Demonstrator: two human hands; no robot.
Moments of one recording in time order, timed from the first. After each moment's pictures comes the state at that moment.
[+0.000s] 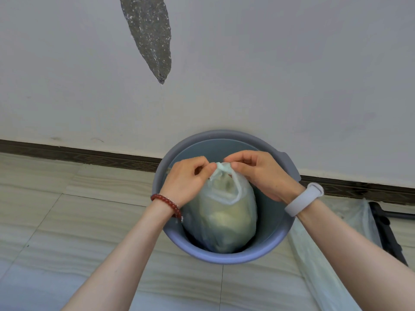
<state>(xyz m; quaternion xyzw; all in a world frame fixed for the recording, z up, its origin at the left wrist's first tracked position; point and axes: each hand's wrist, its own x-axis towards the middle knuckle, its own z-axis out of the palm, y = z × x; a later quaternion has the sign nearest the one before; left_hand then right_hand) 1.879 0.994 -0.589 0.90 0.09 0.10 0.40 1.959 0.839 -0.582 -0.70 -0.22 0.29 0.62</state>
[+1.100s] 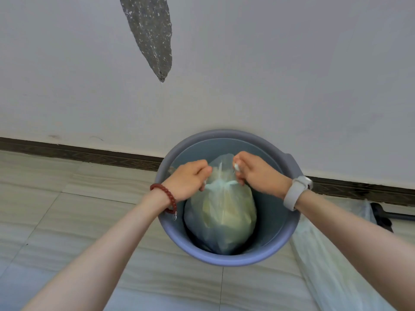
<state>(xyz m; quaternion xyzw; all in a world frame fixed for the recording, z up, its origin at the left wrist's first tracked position) 1.891 1.003 -0.594 0.90 0.10 -0.06 0.43 1.975 0.848 -0.599 -0.82 -0.29 0.25 0.43</state>
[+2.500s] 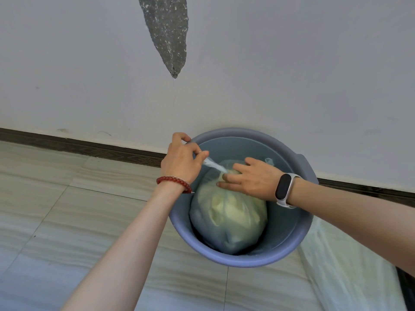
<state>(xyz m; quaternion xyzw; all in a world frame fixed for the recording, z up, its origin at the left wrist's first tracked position) 1.900 1.025 -0.597 0.92 0.25 0.10 0.30 1.995 0.855 -0.630 -0.63 -0.72 -0.14 -0.25</state>
